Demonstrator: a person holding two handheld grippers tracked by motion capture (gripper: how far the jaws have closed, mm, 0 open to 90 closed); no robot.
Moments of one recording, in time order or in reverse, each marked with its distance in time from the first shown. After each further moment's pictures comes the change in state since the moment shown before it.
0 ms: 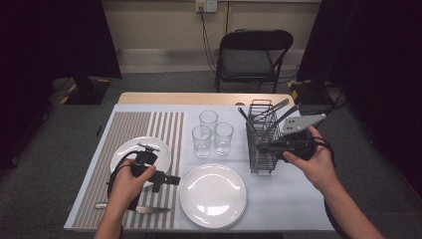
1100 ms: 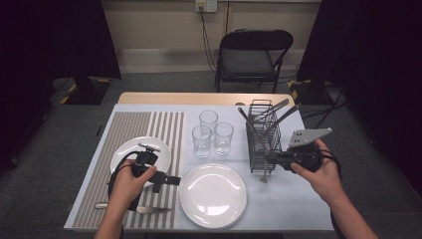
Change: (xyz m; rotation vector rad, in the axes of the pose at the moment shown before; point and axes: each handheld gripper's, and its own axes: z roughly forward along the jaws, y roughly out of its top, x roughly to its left) left arm 0.000 0.000 0.001 0.008 0.001 0.005; right arm -0.002 -0.042 -0.004 0.035 -0.028 0.039
